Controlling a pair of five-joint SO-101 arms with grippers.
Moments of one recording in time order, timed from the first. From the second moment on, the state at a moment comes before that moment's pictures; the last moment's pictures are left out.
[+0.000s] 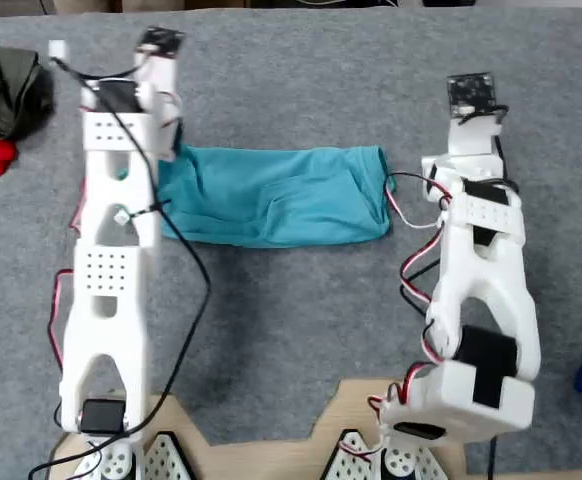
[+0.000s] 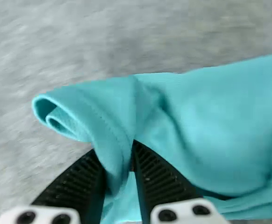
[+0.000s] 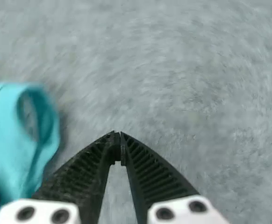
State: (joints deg) left arm -0.3 63.5 -86.8 100.2 -20.7; right arm 13.5 2.5 28.6 22.1 6.4
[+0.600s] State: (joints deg) left arm 24.1 59.6 -93.0 100.2 -20.3; right arm 24.4 14.1 17.4 23.8 2.0
